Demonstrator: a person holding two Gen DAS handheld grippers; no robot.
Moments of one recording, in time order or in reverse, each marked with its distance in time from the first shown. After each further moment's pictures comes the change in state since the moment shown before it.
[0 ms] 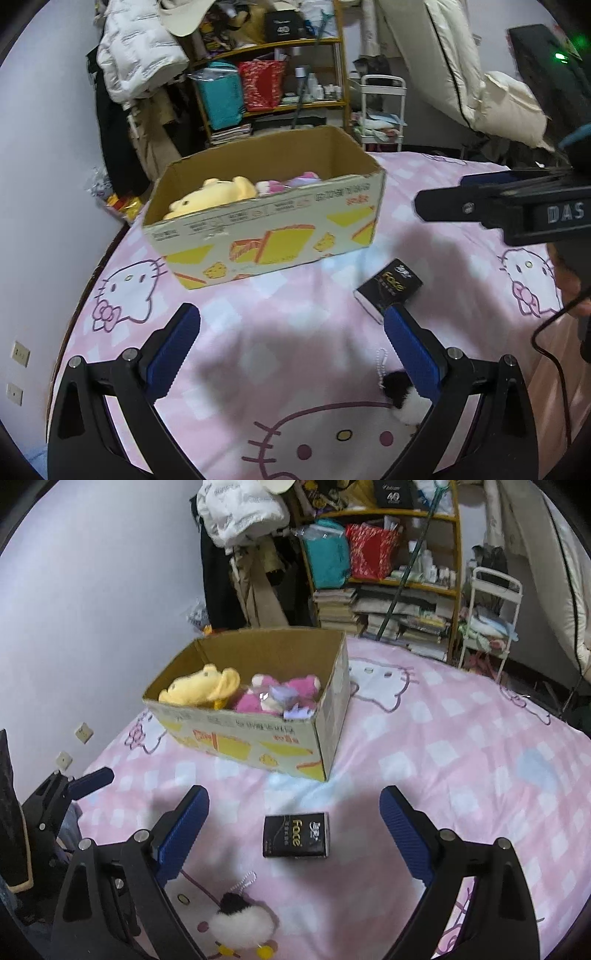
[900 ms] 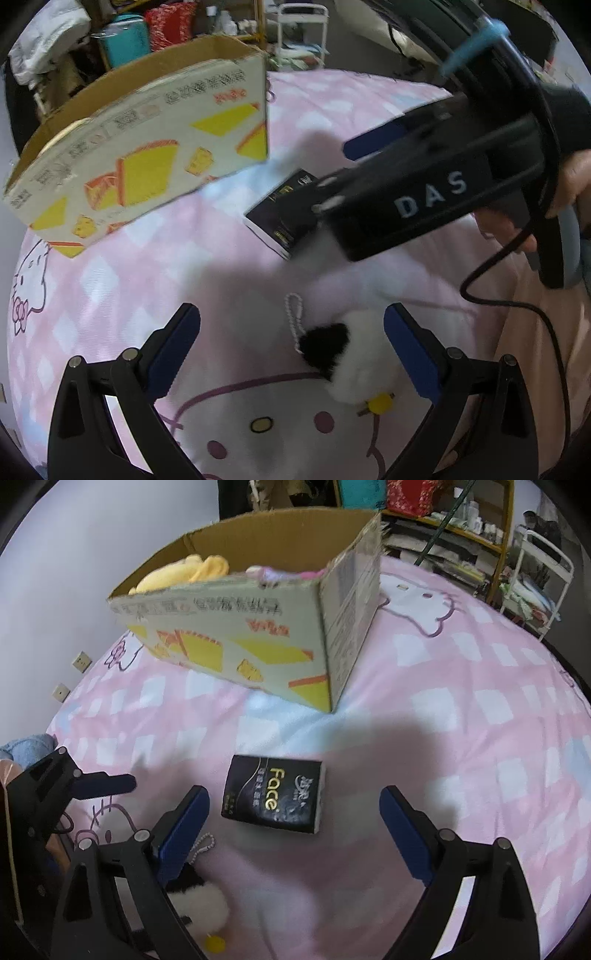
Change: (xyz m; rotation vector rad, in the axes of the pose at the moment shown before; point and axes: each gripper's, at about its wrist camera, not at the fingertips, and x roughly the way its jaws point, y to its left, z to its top) left arm 0.059 -0.057 -0.032 0.153 0.258 -0.267; right arm 0.088 -0.014 -0.027 -0.111 0.280 0.053
